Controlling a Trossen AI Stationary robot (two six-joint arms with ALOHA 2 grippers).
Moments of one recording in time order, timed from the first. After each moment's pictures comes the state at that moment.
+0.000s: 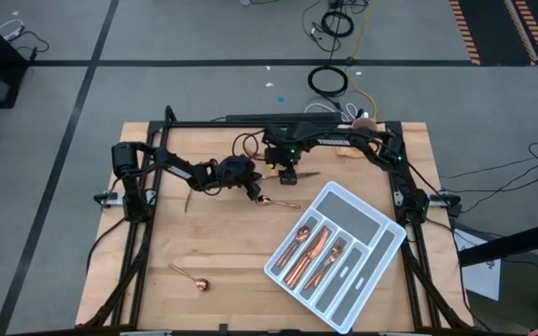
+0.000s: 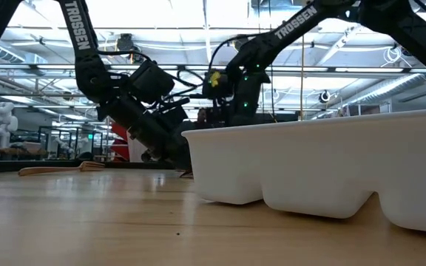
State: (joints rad) left arm 0.31 1.89 0.63 0.53 -0.06 -0.31; right arm -0.41 2.18 1.68 -0.84 -0.10 -0.39
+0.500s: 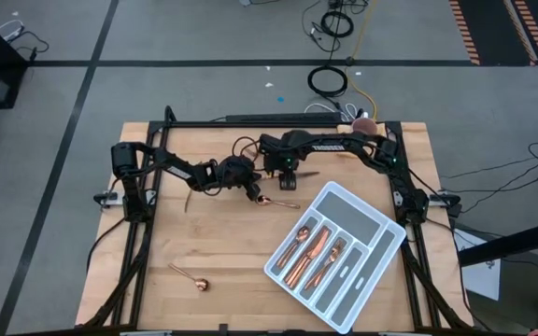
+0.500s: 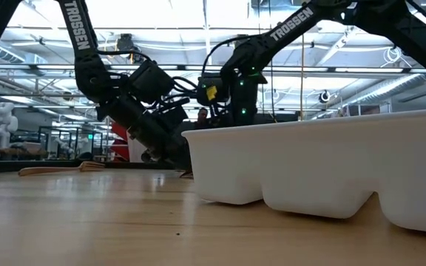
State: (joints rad) left arm 0.31 1.89 0.63 0.52 -0.06 -0.29; right arm -0.37 2.25 1.68 -0.89 0.08 -0.34
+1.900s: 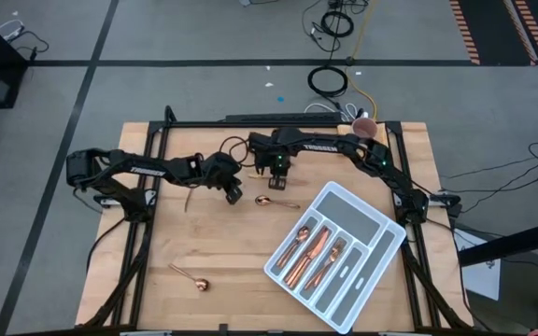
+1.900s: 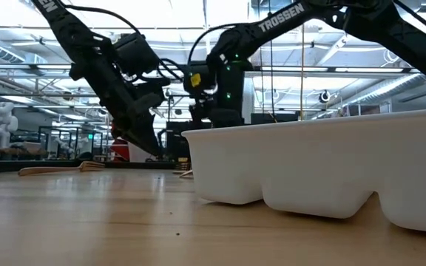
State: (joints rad) left arm 0.30 1.47 0.63 -0.04 0.00 -0.28; right arm -0.33 2.32 1.96 -1.10 -0.01 -0.15
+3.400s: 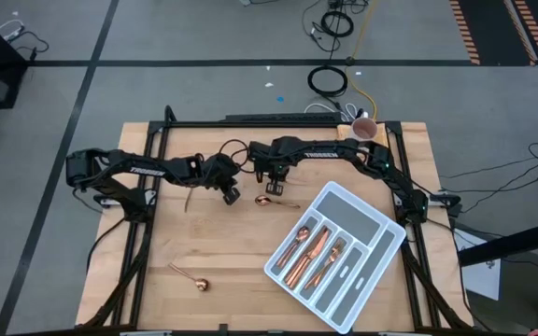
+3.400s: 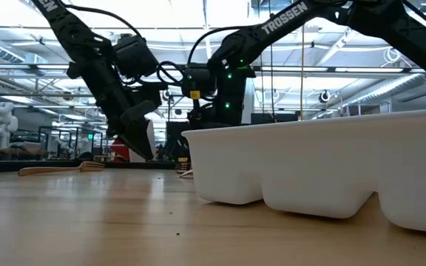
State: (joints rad) left arm 0.30 1.47 0.63 -0.12 -0.06 -0.25; right arm -0.29 2.30 1.83 -0.92 0.09 -0.06
